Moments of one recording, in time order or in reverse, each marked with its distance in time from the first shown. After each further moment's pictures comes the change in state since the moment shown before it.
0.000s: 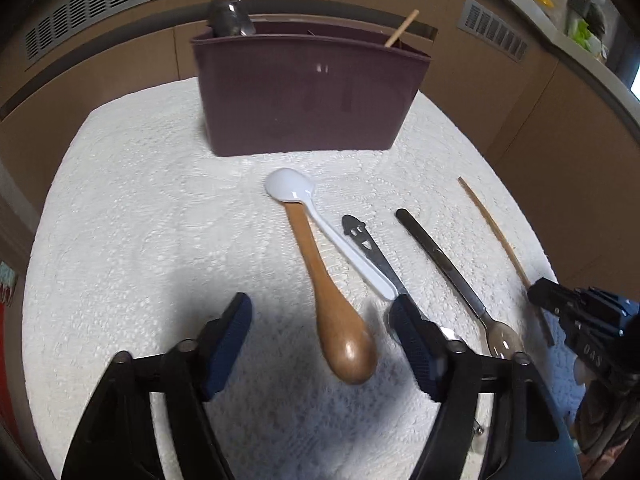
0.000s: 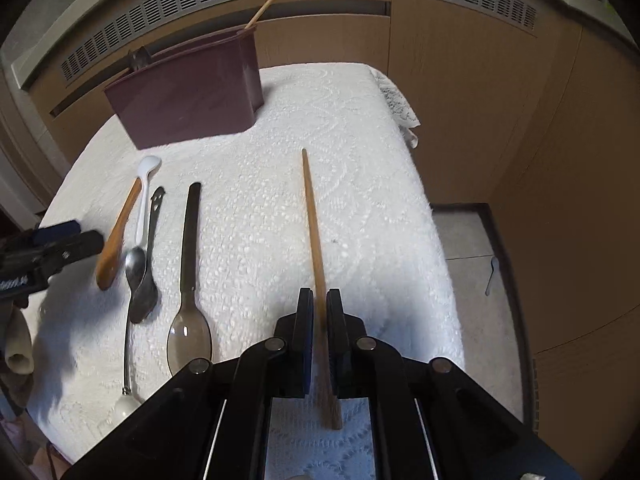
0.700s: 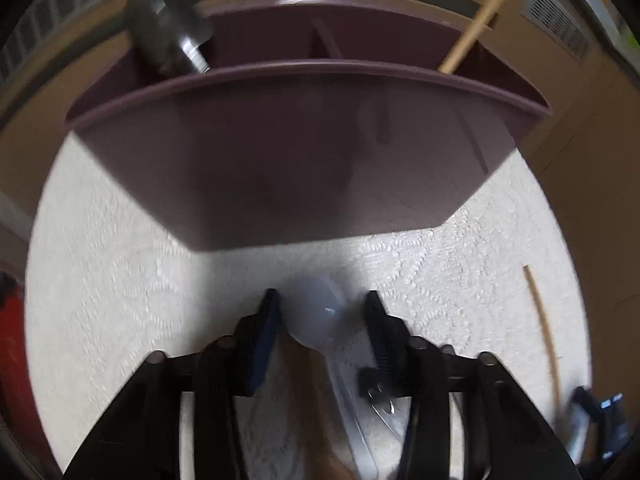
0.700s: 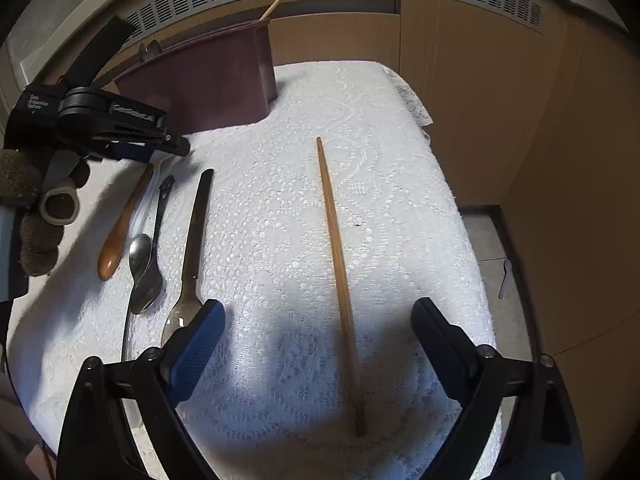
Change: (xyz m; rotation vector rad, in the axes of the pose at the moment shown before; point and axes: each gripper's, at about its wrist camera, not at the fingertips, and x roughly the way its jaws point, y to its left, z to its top) left arm 0.080 -0.005 0.103 0.009 0.083 0.140; right arm 0.004 0.009 -0.010 -0.005 -0.020 0.023
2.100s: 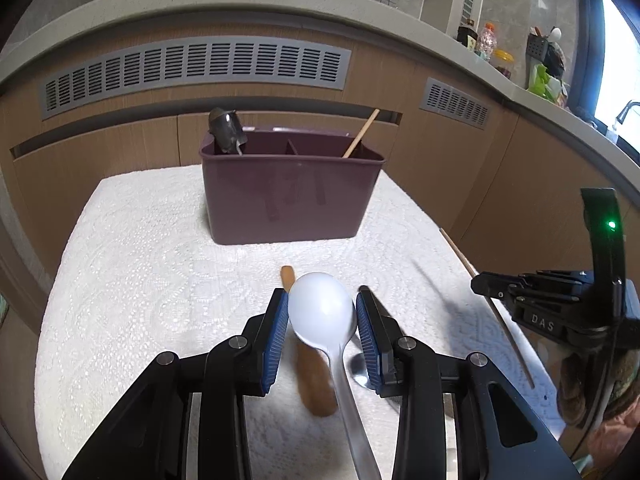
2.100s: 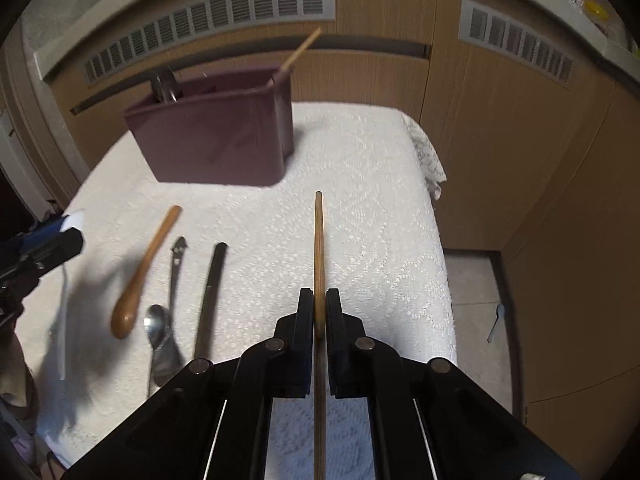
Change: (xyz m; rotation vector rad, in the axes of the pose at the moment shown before) left arm -0.131 0.024 -0.119 0.003 -0.413 -0.202; right arm -0.034 0.013 0.057 -0.084 -0.092 0.011
